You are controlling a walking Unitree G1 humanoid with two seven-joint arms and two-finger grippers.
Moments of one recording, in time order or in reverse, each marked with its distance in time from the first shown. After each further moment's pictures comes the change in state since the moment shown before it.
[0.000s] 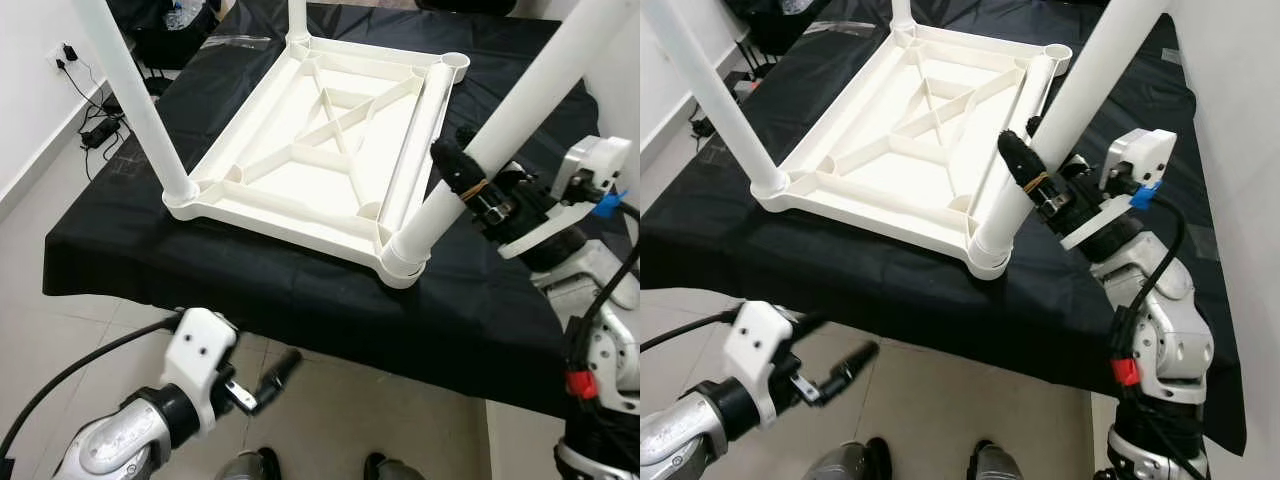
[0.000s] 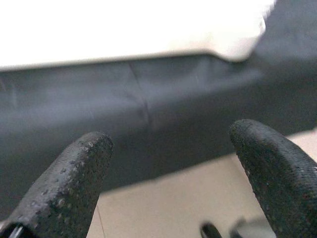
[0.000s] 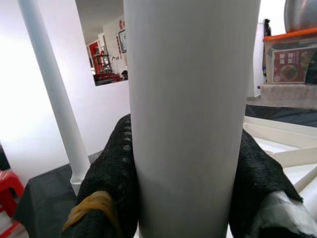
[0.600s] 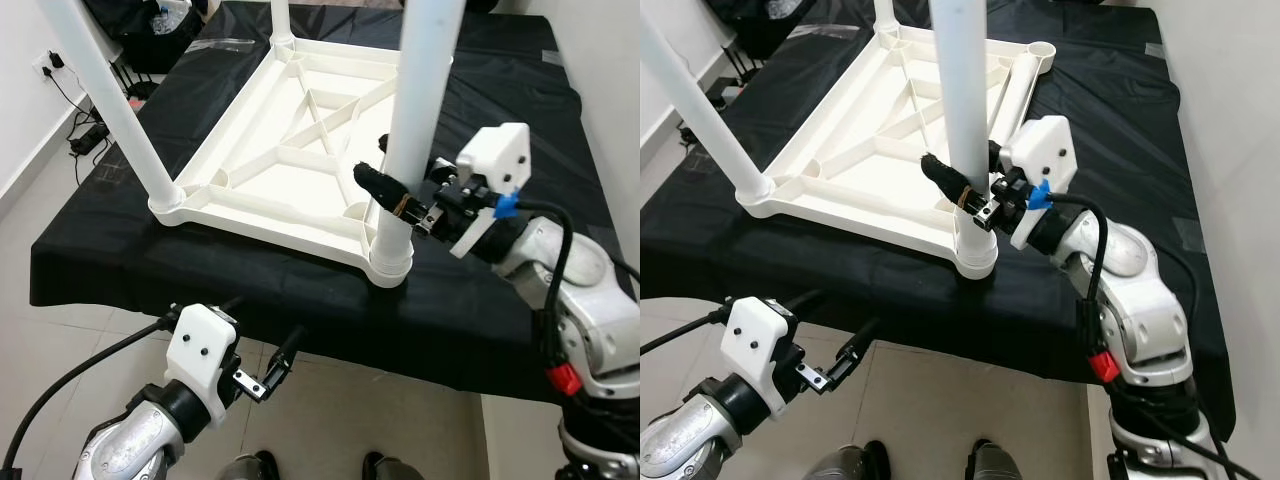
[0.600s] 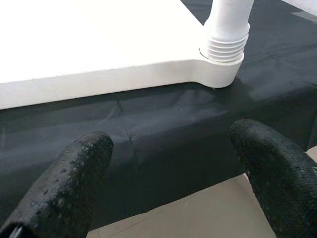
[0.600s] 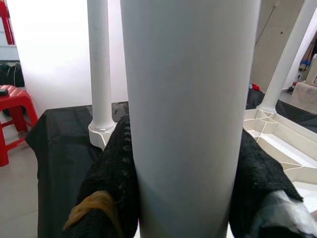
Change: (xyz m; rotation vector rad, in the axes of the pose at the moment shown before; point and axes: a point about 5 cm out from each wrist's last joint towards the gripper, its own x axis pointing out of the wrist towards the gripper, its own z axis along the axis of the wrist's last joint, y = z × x) left arm 0.001 -0.012 0.001 0.036 -0.089 0.023; right arm 0.036 0.031 0.008 -0.230 0.187 0.194
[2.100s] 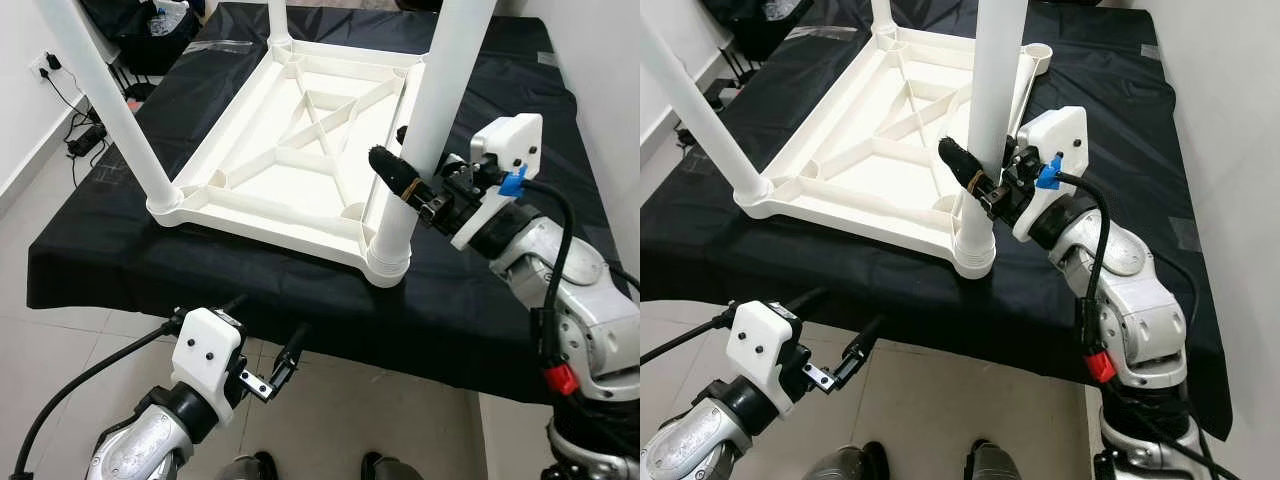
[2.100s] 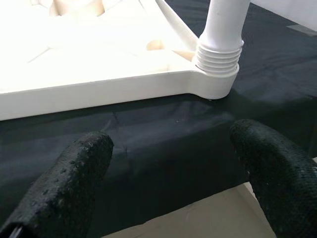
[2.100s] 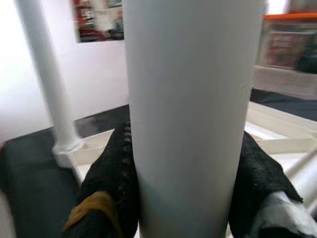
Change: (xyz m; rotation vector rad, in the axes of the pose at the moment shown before) left arm 0.002 -0.005 -0.001 0.004 -0.048 0.010; right arm -0.003 -0.001 -0.010 0.125 0.013 -0.279
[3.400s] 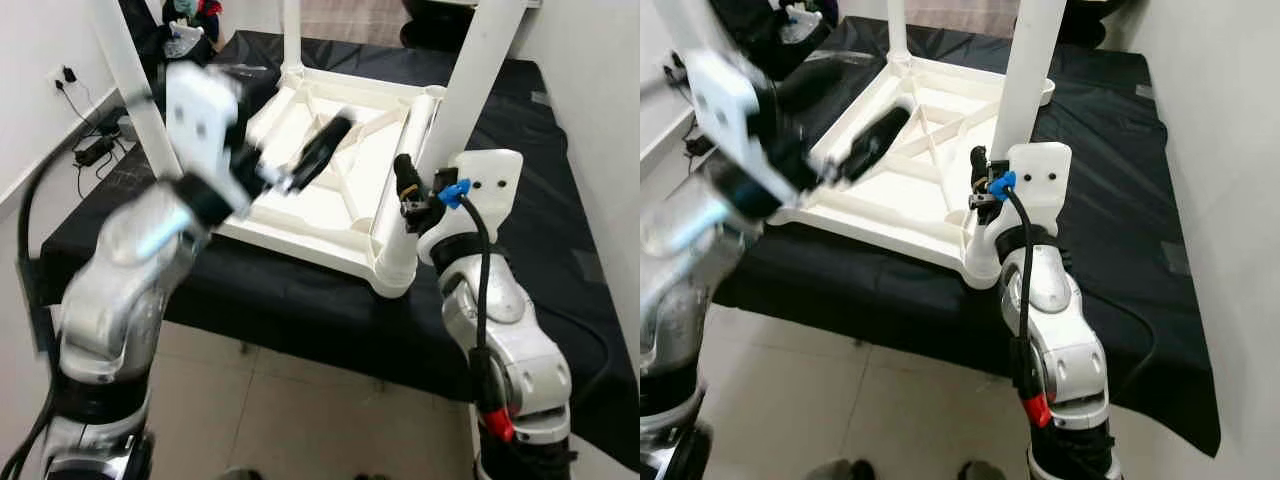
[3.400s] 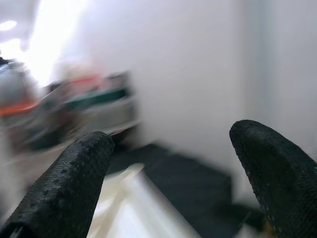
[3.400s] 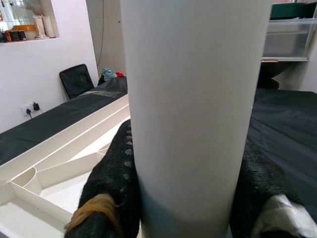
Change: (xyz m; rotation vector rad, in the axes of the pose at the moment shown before) left arm 0.096 0.036 0.170 0.102 -0.563 -0.246; right arm 0.002 0.024 -0.025 0.049 0.089 -0.472
